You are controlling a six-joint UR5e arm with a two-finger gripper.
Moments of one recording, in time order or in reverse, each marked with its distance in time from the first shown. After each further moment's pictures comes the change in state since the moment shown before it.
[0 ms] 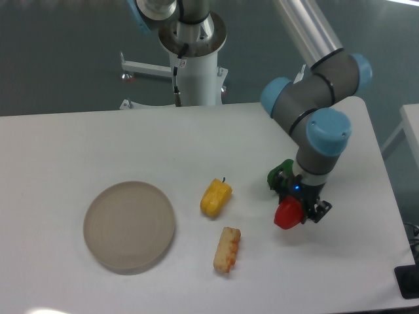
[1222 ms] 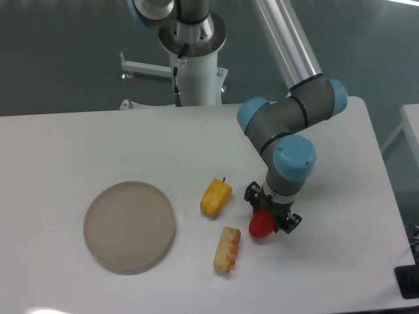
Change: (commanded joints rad) arm -0.038 -0.032 -0.015 -0.002 0.028 -0.031
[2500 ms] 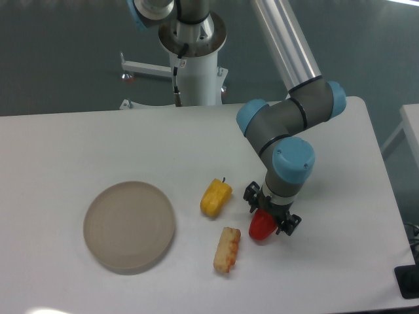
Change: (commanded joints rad) arm 0.002 -0.005 0.002 0.008 -0.003 0.015
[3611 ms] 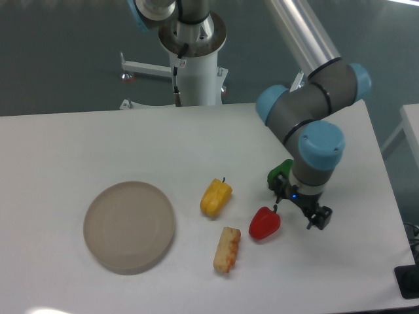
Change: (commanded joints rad) arm 0.084 0.000 0.169 -0.110 0.061 0.179
